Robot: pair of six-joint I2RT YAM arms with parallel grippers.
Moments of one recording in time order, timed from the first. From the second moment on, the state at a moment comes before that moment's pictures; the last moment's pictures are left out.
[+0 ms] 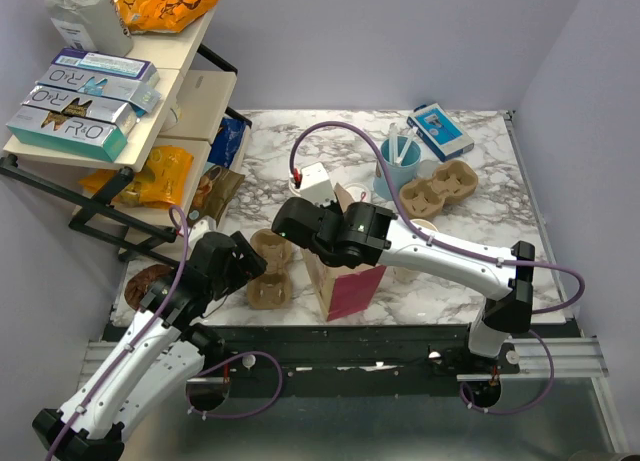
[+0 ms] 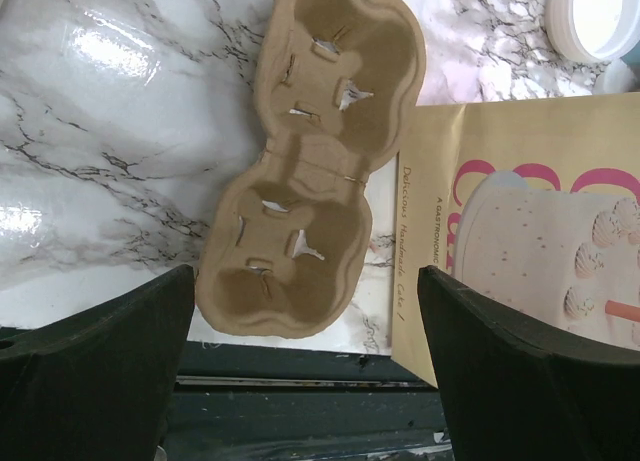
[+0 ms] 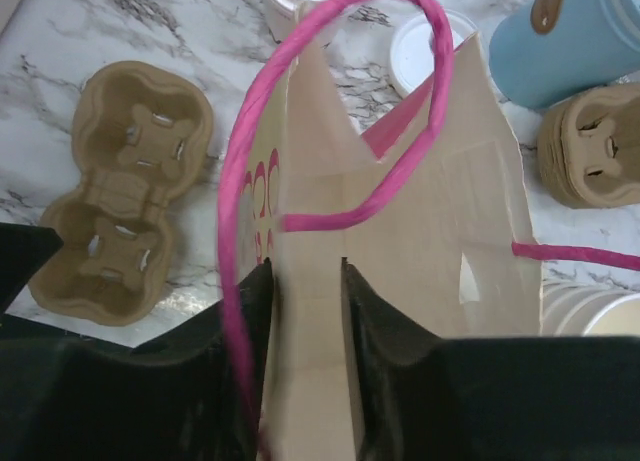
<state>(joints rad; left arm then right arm) -0.54 0.59 0.63 -0.86 -0.20 -0.99 1.27 1.74 1.83 -1.10 0.76 0.63</state>
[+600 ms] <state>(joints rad) -0.54 0.64 0.50 -0.80 -0.19 -1.04 1.27 1.41 1.79 -0.64 0.54 0.24</state>
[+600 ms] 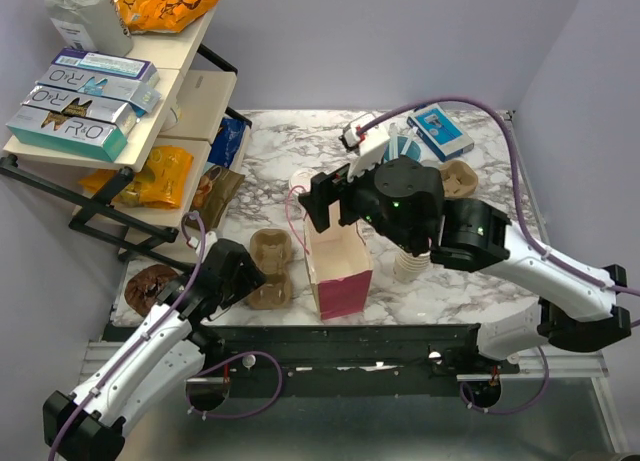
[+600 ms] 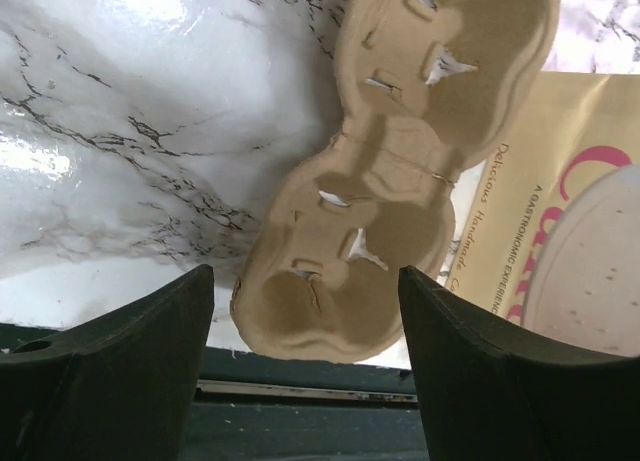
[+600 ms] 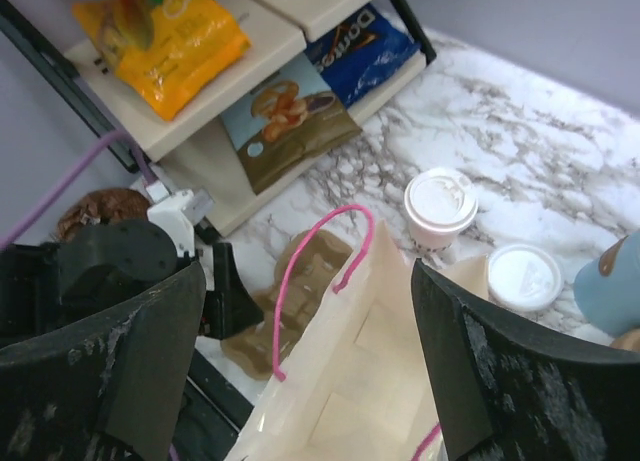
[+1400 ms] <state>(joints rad) -0.54 0.75 0.42 -0.61 -0.16 -0.99 1.27 1.19 1.38 -0.61 0.61 0.21</state>
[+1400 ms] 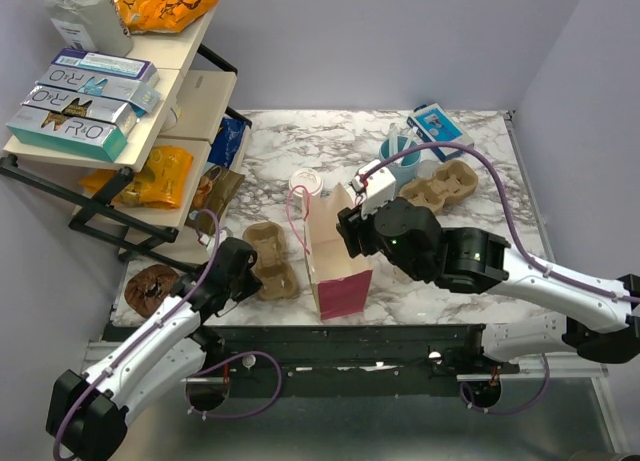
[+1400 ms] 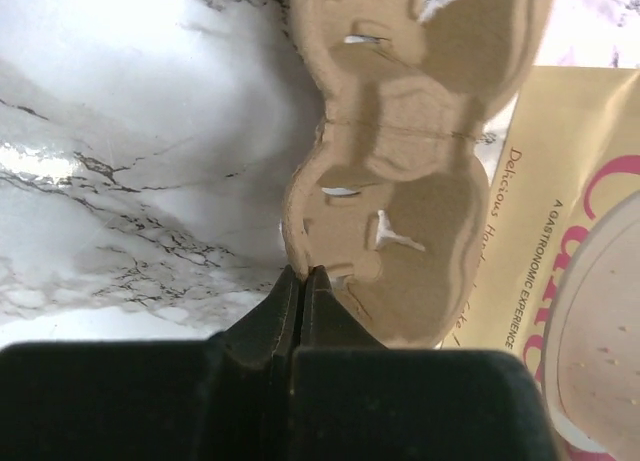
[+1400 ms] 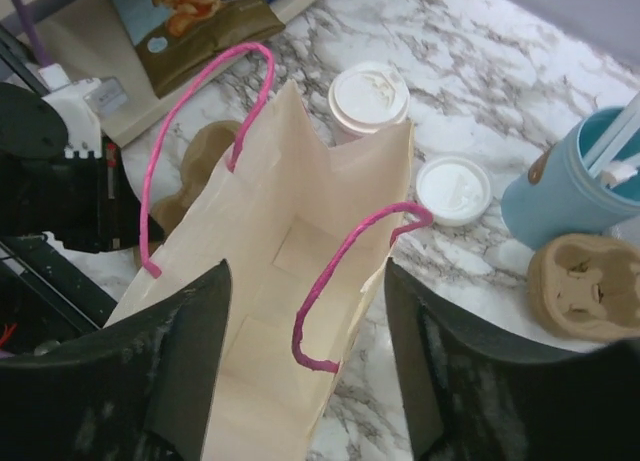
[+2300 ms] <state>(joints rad) -0.53 0.50 0.99 -0.71 -0.09 -0.87 1.27 1.13 1.34 -0.72 0.82 0.51</state>
